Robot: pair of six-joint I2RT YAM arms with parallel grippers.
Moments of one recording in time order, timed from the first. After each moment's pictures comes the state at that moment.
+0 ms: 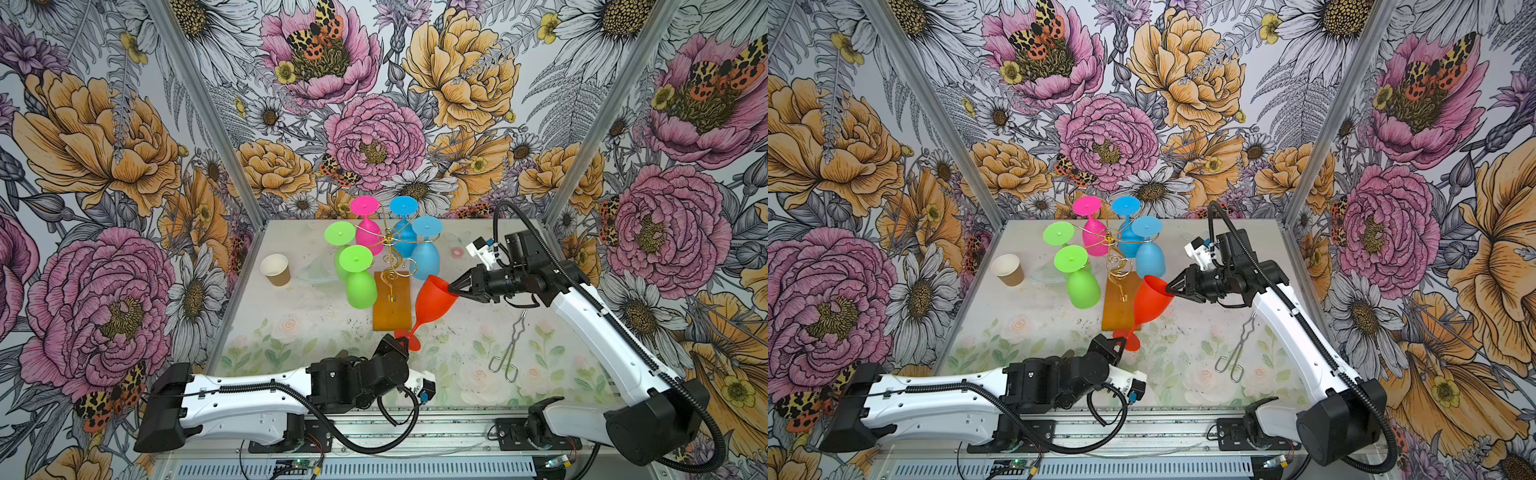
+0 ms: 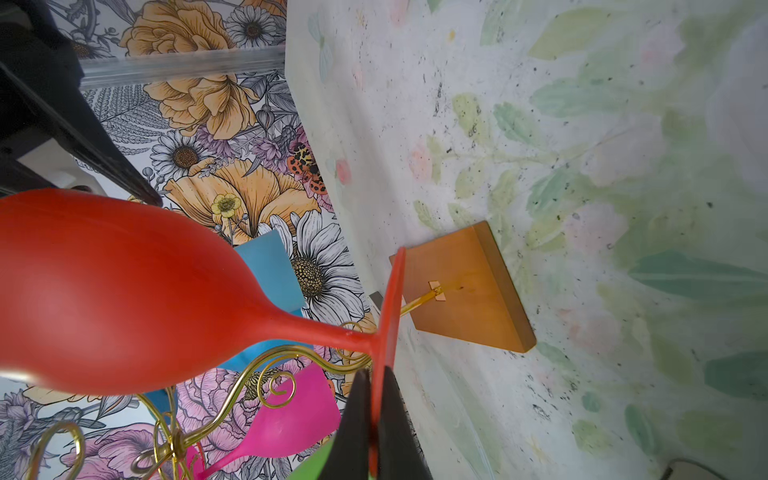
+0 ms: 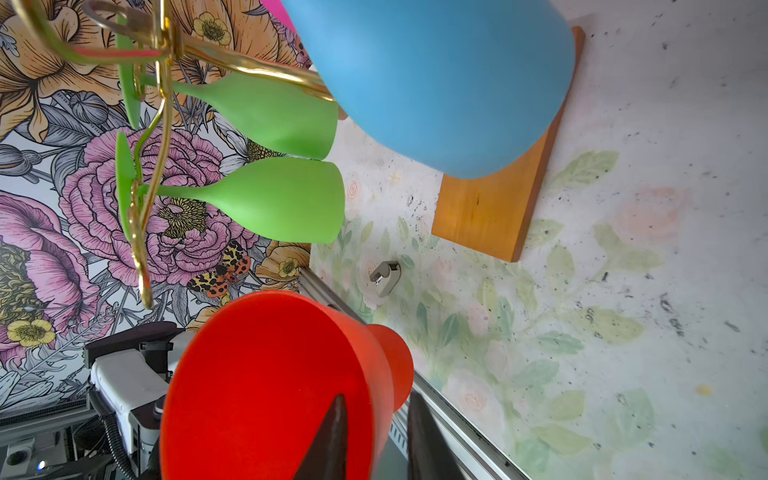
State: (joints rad) left arm -1.40 1.05 0.72 -0.31 -0.72 1.25; right arm 0.30 1.28 1.26 -0.88 -0.82 0.50
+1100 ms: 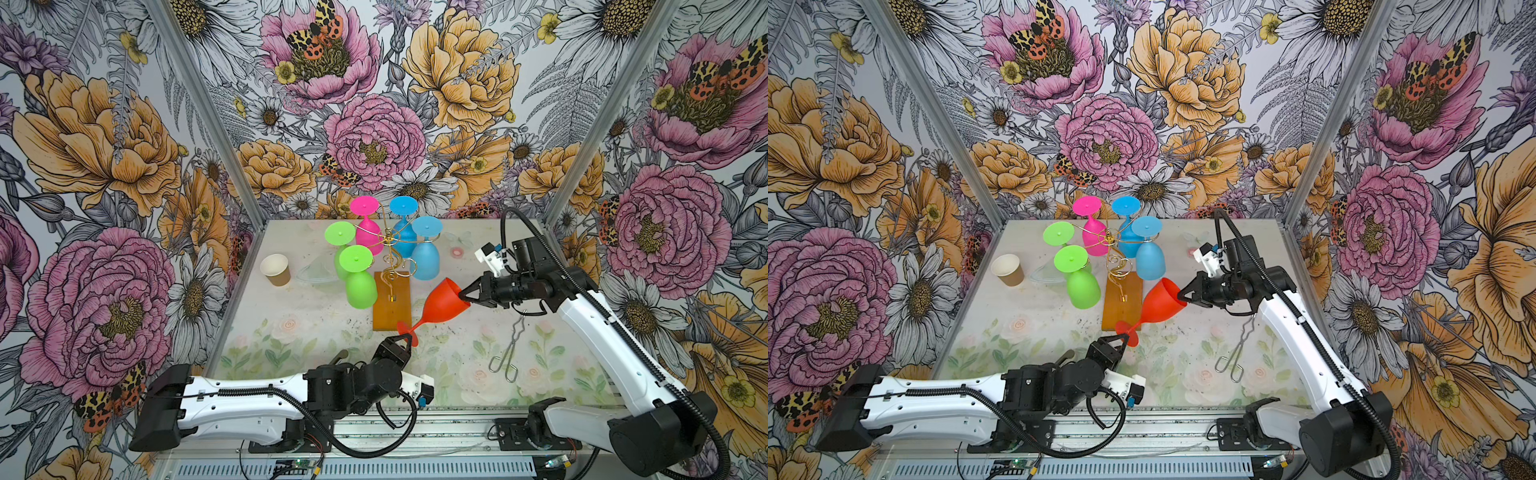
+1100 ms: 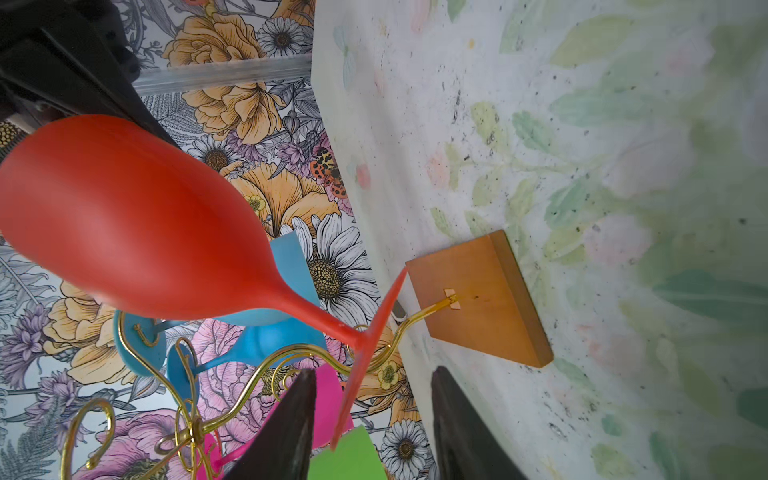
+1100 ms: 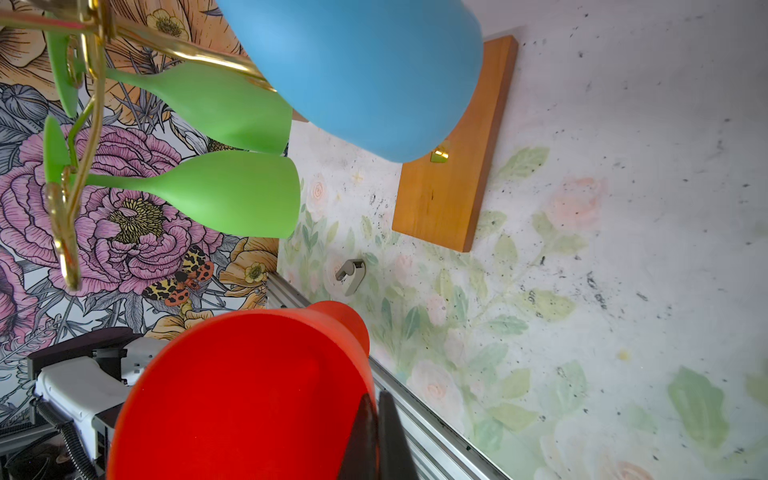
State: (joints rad) left arm -1.44 1.00 0.63 -0.17 -0.74 1.25; right arm 0.25 1.22 1.21 -0.95 -0.75 0.42
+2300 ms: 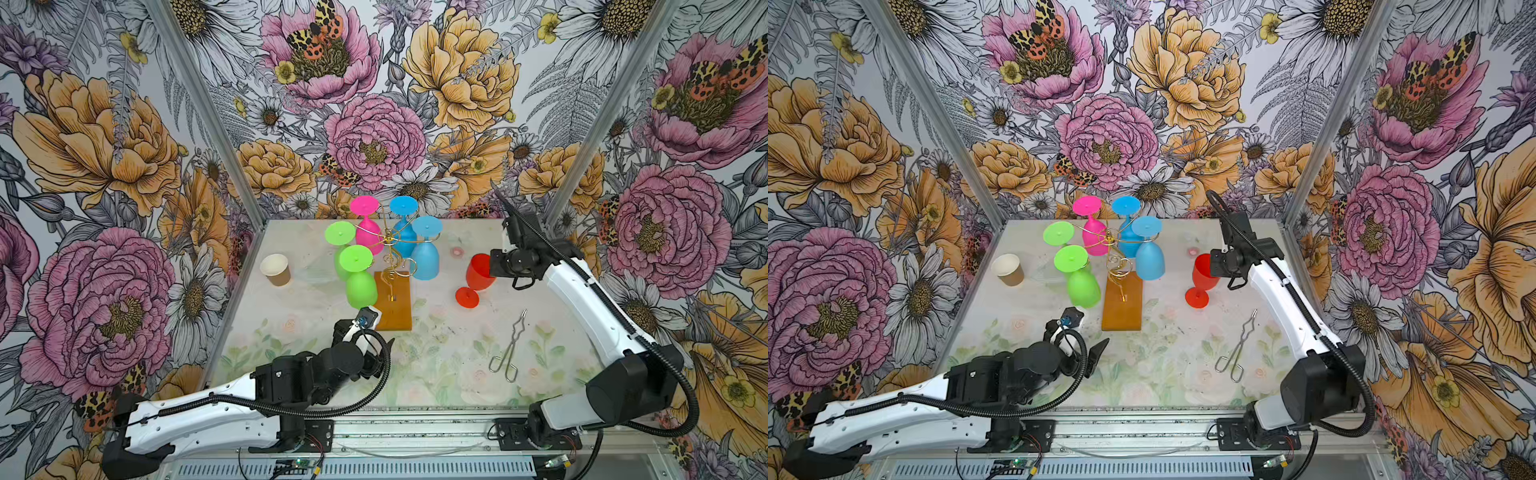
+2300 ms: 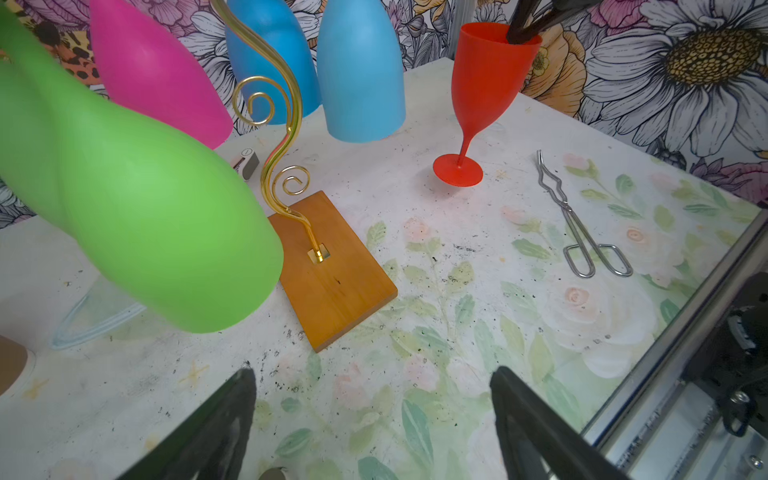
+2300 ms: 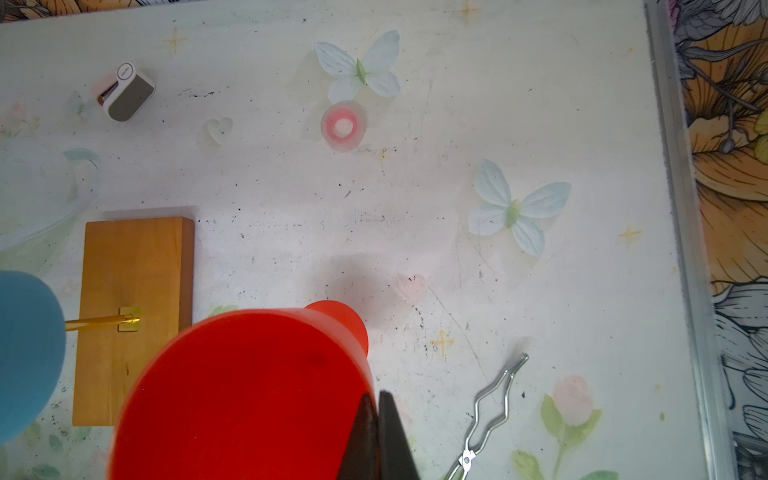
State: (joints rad) left arm -1.29 0.70 0.72 -0.57 -0.66 -0.35; right arm 0.22 1.50 1.45 -0.97 0.07 0.24
